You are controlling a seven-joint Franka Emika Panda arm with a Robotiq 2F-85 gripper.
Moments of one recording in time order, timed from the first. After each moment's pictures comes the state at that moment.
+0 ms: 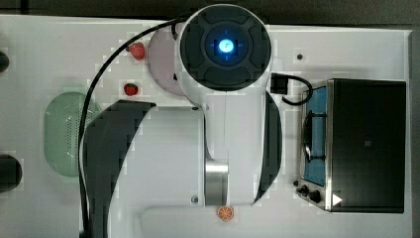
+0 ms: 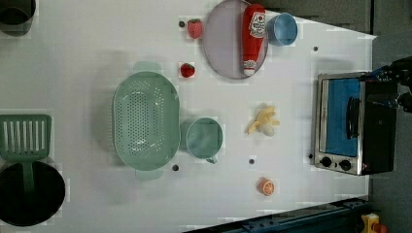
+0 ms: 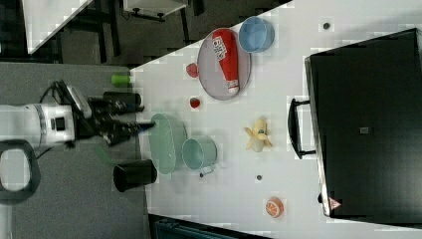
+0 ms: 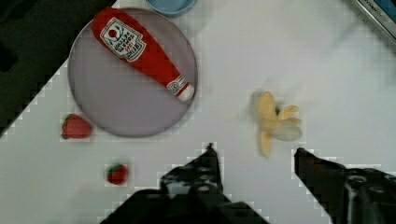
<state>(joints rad) 0.01 -0.03 0.01 -1.79 0.00 0.19 0.08</state>
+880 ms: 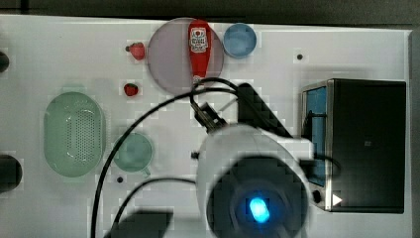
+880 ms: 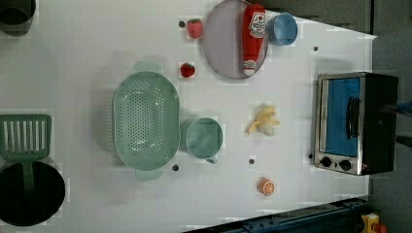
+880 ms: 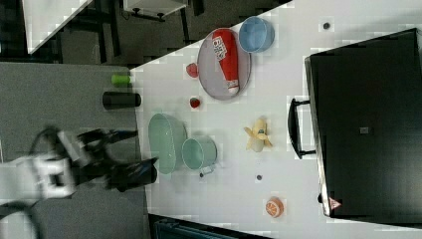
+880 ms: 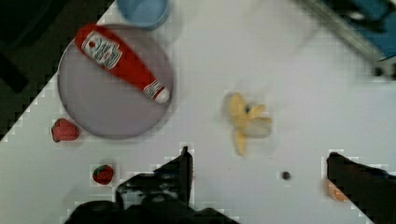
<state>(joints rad) 0.01 -0.32 -0.03 -2.11 -0.01 0.33 0.05</state>
